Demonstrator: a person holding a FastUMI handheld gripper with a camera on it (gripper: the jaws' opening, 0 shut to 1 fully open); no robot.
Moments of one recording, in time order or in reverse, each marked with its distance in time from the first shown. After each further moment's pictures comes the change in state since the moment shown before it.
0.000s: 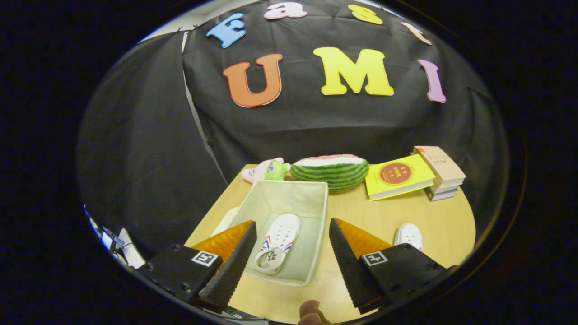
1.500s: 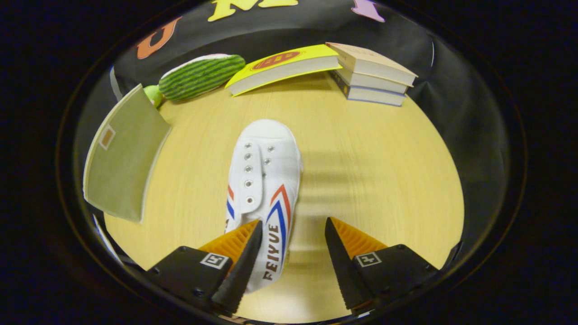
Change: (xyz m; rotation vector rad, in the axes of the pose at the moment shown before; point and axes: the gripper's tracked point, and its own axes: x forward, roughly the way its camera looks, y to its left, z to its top) arm 0.053 -0.315 -0.216 0.197 0.482 -0.195
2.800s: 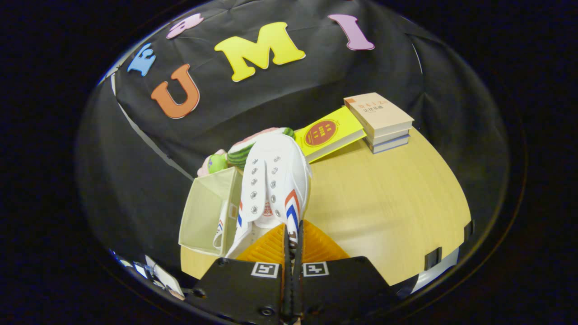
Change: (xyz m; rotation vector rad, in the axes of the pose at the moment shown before) arm -0.214 0.147 0.082 0.139 -0.225 0.174
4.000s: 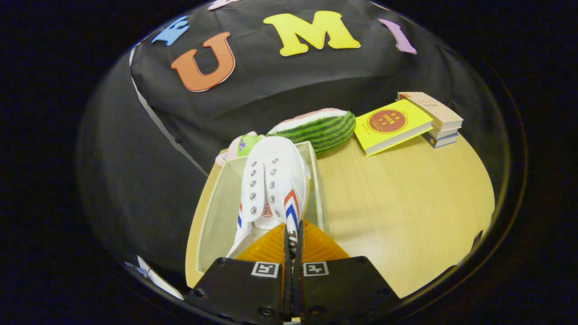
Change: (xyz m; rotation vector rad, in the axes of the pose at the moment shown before) arm 0.144 0.158 -0.060 -0.070 -0.049 -0.010
